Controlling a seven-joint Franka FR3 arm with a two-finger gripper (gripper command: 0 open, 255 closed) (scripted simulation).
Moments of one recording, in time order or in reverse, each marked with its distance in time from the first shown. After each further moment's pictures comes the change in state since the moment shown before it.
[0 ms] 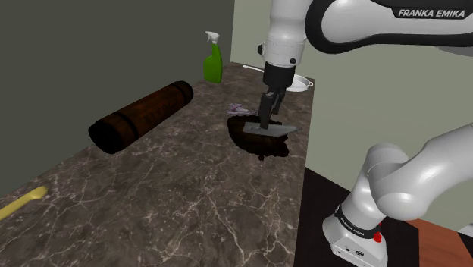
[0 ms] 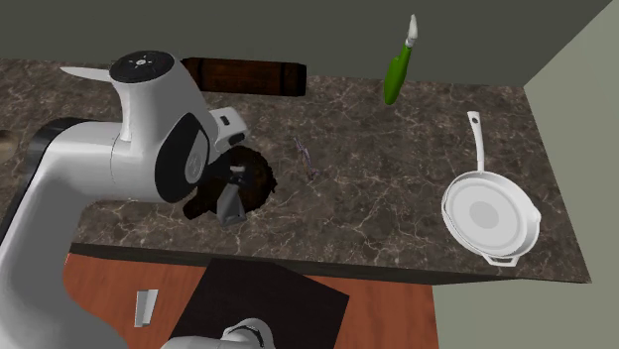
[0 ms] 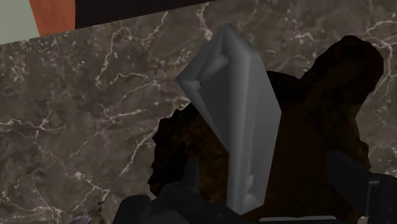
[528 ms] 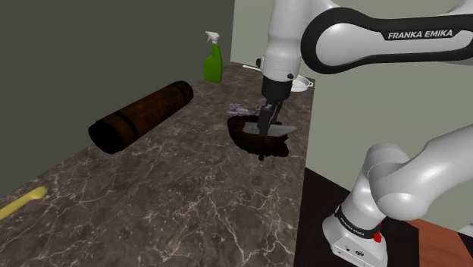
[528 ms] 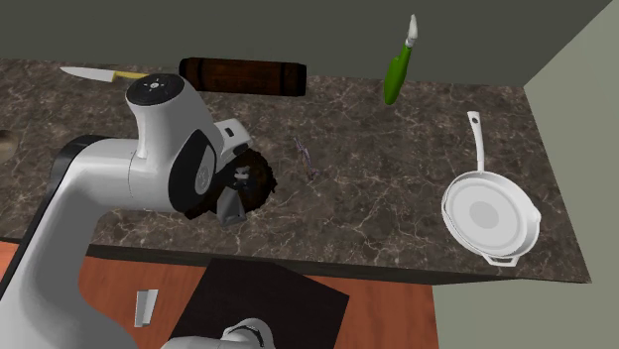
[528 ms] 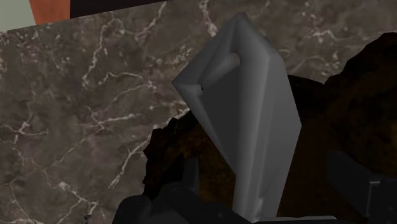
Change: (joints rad) arm 0.005 -0.016 0.002 -0.096 -0.005 0.084 -0.018
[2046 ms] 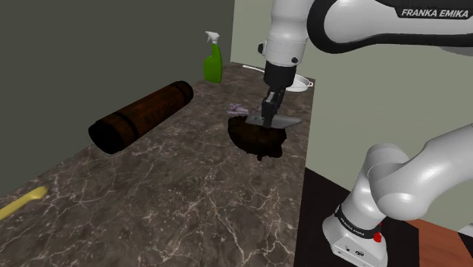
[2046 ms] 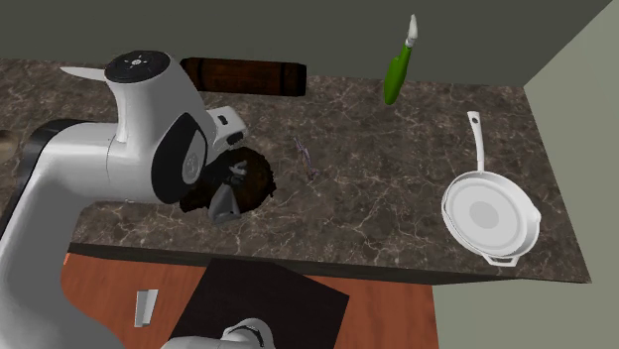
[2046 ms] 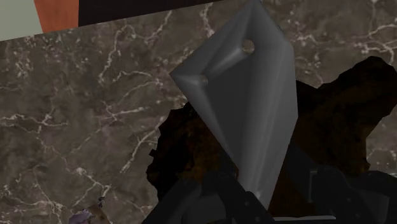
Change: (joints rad) arm -0.001 0.010 -0.002 0.098 -0.003 -0.087 0.002
